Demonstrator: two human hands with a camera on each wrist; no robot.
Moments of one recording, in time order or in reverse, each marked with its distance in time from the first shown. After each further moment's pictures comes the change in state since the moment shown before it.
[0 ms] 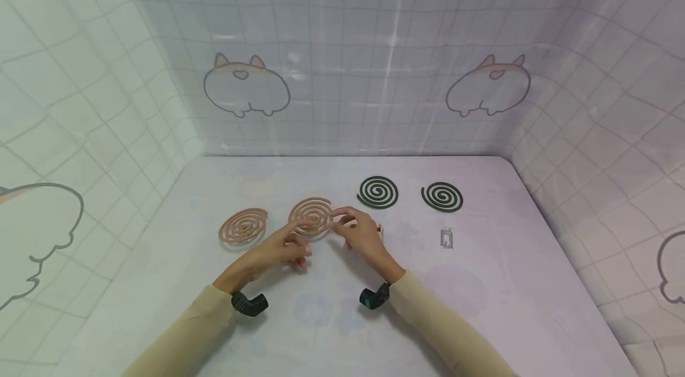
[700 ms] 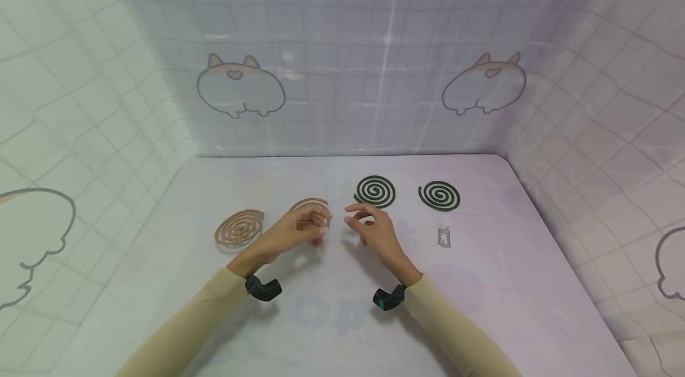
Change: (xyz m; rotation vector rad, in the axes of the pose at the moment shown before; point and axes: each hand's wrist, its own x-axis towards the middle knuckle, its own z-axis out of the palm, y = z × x) left_hand 0.032 0.042 0.014 0.089 -0.042 0.162; right_hand -0.009 -0.002 -0.035 0.072 0.072 0.023
